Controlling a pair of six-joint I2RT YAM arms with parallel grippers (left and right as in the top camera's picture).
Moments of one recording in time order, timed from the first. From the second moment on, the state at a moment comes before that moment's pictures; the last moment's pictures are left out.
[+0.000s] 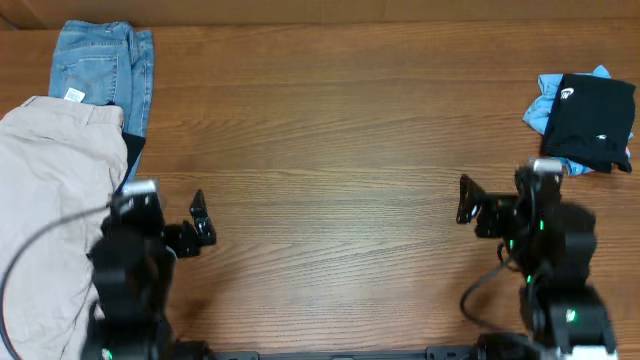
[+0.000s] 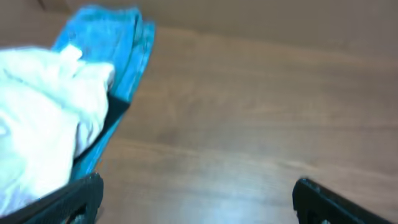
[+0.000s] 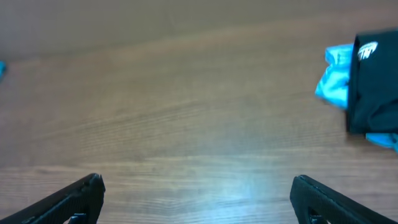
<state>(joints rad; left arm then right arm) 0.05 0.62 0.73 -0.64 -0.02 -0.12 0.01 0.71 0.68 -0.51 -0.09 0.15</state>
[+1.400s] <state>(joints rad) 0.77 1.80 1.59 -0.76 -0.08 -0.19 0.01 0.98 0.81 -0.60 -0.06 0.15</state>
